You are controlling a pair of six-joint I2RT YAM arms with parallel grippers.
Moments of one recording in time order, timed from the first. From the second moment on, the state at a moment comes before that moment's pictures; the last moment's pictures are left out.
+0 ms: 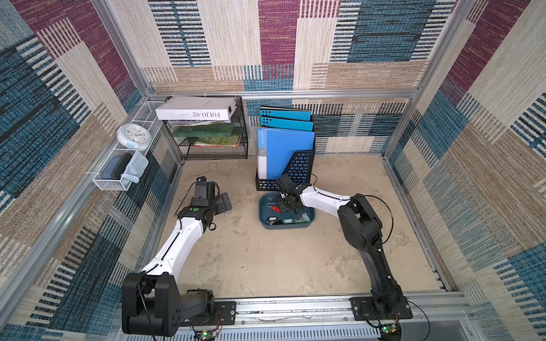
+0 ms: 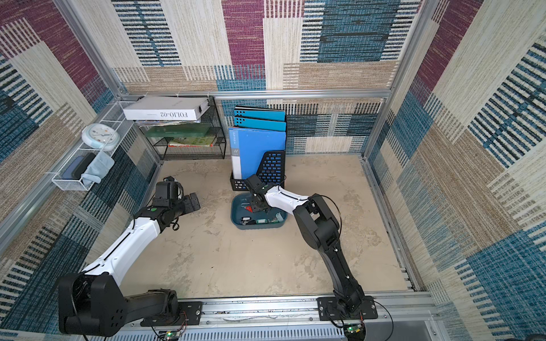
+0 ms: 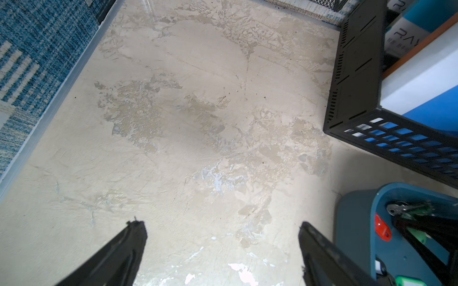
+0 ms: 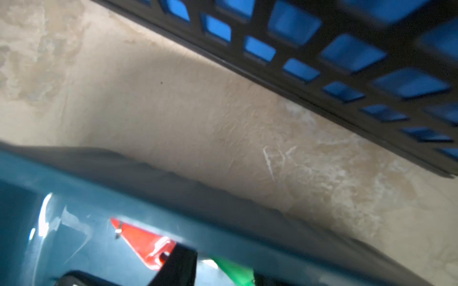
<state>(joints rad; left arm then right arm) -0.06 1.28 0.91 -0.44 -0.14 -0.34 0.72 2.24 1.71 -0.59 0.15 0.29</state>
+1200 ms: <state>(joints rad) -0.06 1.28 0.92 -0.46 -0.16 -0.34 0.74 1.97 1.50 -0.47 0.06 0.21</state>
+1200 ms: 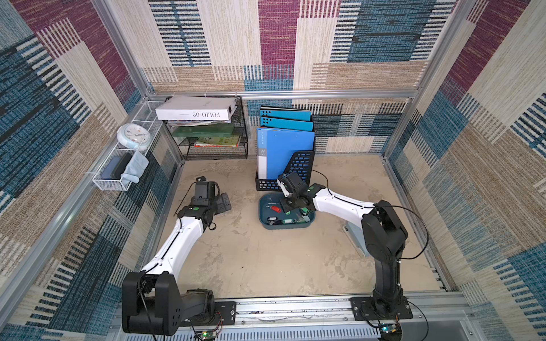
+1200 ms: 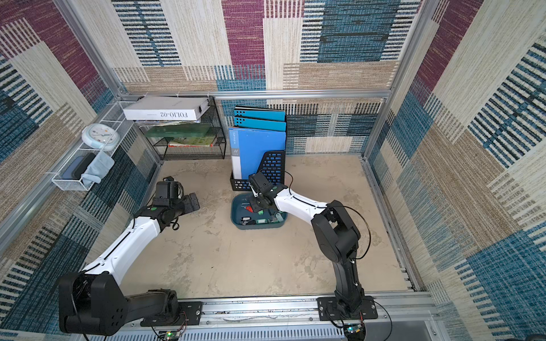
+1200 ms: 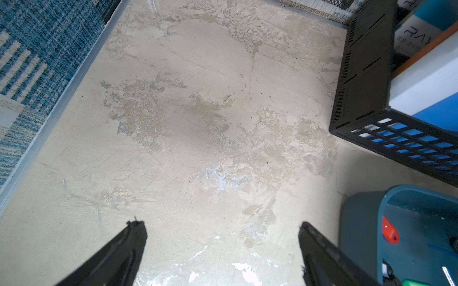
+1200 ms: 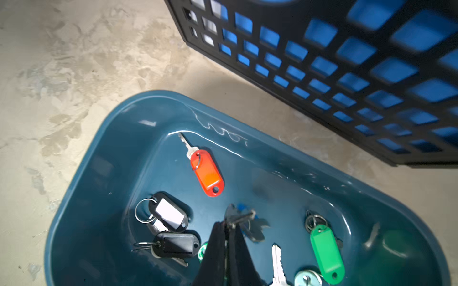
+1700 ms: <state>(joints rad) -0.06 1.27 0.92 -0.46 -0.16 -0.34 0.74 2.06 1.52 -0.44 0.00 0.18</state>
